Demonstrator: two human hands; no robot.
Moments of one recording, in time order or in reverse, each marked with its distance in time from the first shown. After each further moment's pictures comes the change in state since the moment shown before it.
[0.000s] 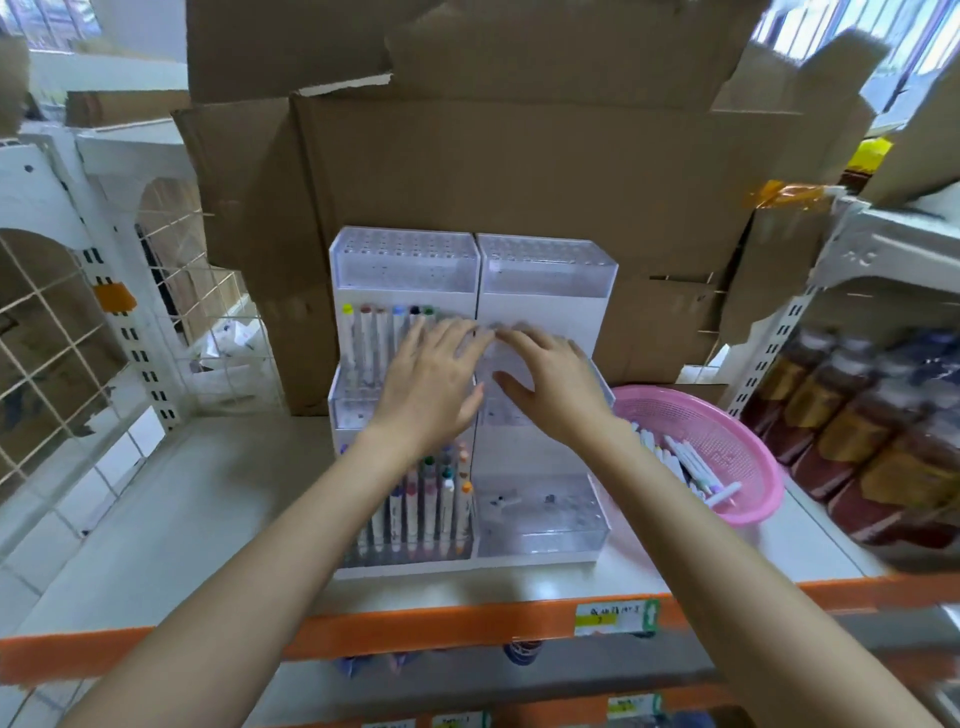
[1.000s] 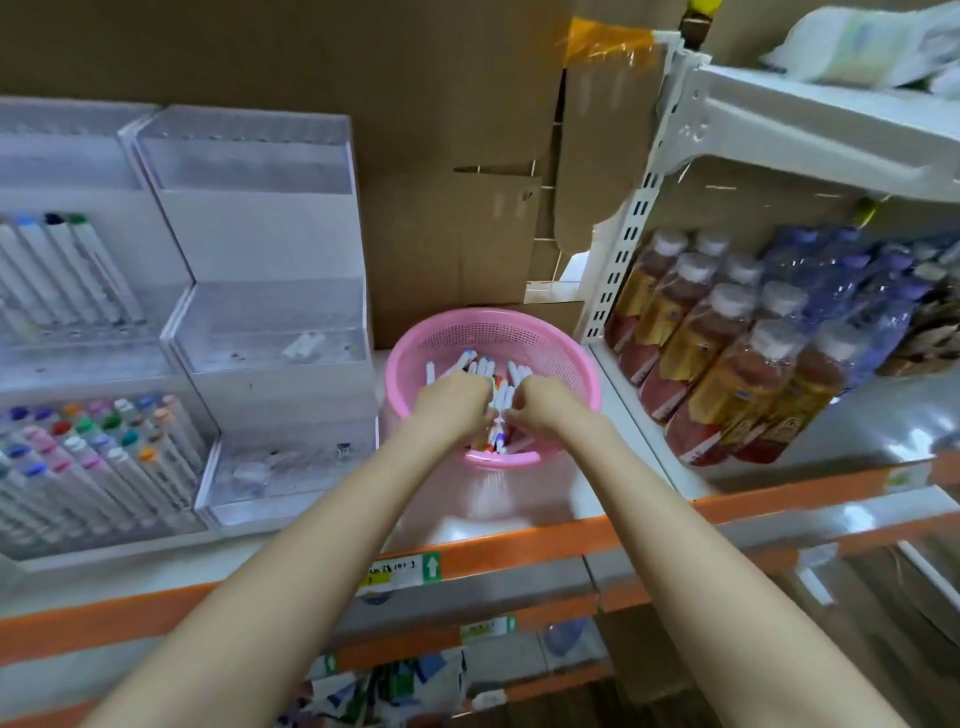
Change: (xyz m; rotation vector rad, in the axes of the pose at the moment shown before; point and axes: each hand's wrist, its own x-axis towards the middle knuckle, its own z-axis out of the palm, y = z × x) left_hand 0.069 0.251 0.144 -0.282 -0.703 -0.116; right_hand -0.118 0.229 -0.011 -0.018 -0.694 0.528
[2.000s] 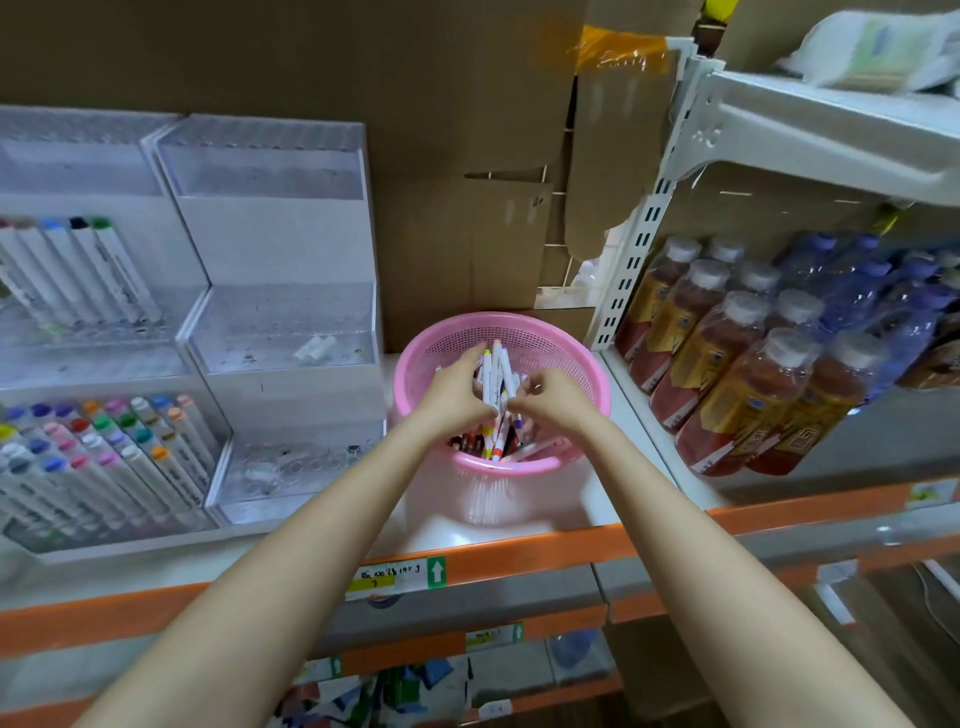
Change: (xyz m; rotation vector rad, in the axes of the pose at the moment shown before) left_hand 0.007 -0.015 0.002 -0.702 0.106 -0.100; right_hand 0.010 0.010 0.005 0.581 0.073 -0.006
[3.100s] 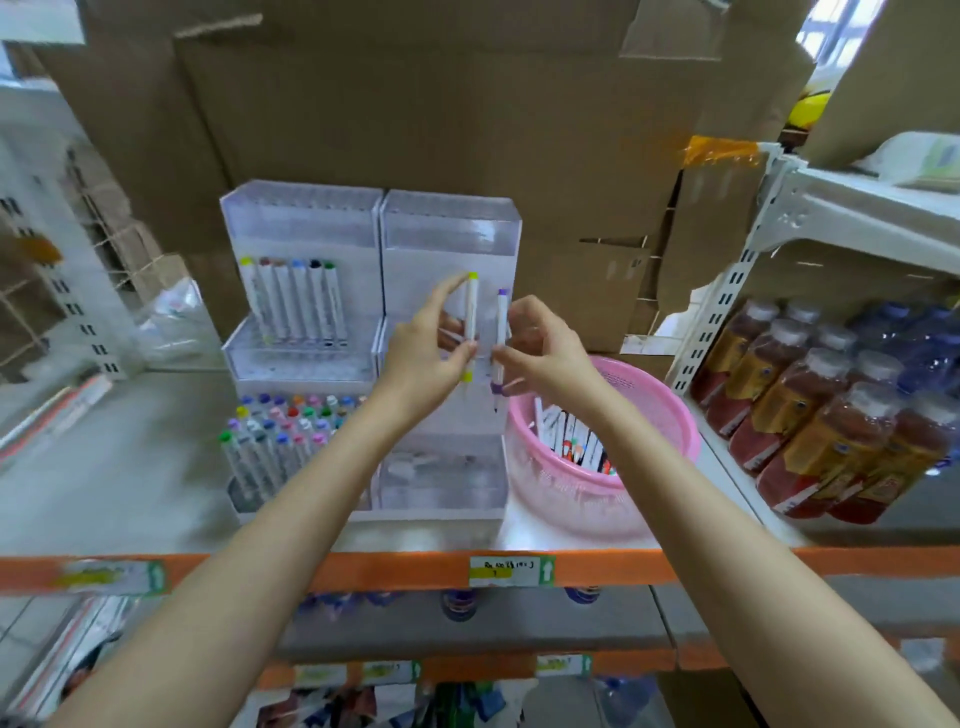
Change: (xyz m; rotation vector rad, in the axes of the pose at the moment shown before) left_hand -0.105 -0.003 -0.162 -0.066 0.529 0.363; right_hand -0.064 -0.166 0.035 0.390 -0.007 -0.496
